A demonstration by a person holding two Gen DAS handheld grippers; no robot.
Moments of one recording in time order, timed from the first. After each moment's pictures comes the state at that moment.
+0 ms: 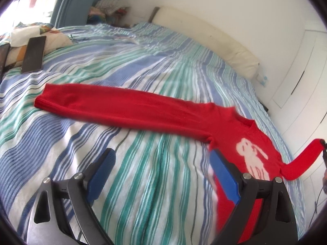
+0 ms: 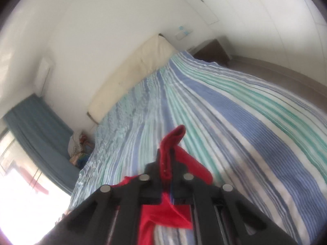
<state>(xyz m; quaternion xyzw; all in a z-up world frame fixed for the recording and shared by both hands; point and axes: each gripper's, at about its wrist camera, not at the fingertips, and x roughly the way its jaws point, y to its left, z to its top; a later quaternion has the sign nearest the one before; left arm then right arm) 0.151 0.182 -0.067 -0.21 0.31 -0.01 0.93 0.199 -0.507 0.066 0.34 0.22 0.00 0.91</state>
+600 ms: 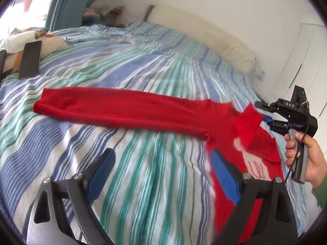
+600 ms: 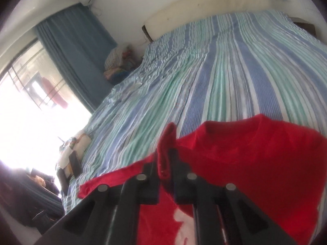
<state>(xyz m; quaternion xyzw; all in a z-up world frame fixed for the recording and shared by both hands) 0.154 0.176 -0.064 -0.19 0.33 -0.02 0.93 0.354 -0.141 -0.011 0.20 0.40 0.22 0.87</state>
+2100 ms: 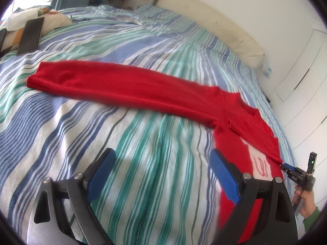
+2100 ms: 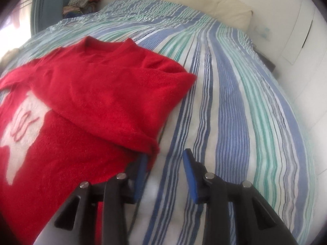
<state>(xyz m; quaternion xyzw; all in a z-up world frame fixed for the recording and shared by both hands) 0.160 0.177 -0.086 -0.22 0.37 -0.01 0.90 0.254 -0.328 -0.087 -0.11 0.44 0.02 0.89</state>
